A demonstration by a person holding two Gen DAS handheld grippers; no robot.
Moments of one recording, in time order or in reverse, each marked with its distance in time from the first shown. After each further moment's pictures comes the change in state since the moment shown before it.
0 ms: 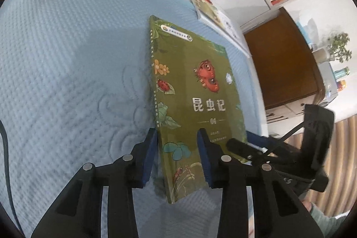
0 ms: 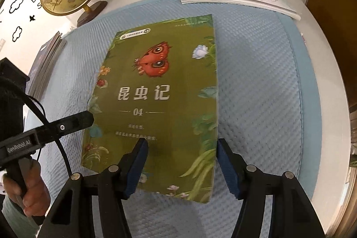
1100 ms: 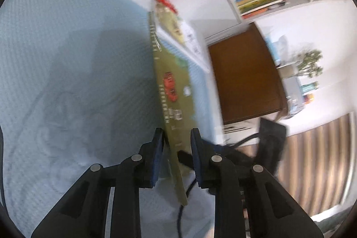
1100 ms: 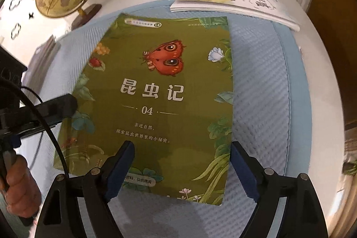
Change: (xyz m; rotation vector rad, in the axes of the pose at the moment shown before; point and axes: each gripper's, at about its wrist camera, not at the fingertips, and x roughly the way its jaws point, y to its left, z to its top) left arm 0.015 -0.028 0.016 -0.057 -0.040 -0.286; right arm 0.008 -0.009 0.016 0.016 -0.023 0.007
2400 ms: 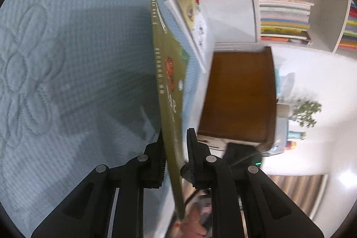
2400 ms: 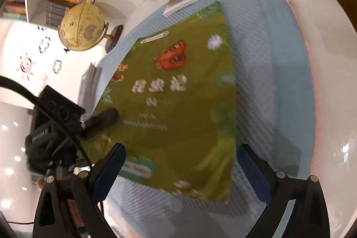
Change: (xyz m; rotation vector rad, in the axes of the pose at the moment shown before) left arm 0.048 -0.019 -0.032 -0.388 -0.024 -0.064; right arm -0.018 -0.089 -0.026 0.240 0.079 0.521
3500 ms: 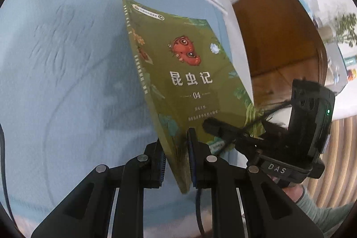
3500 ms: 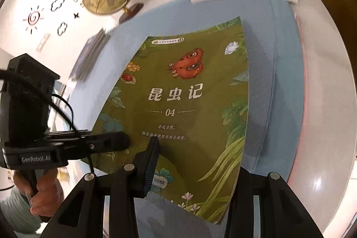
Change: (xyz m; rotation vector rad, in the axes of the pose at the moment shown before) left arm -0.005 -0.022 -0.115 0.393 0.054 0.483; right arm -0.009 0.033 -0.083 -0.353 0.029 -0.222
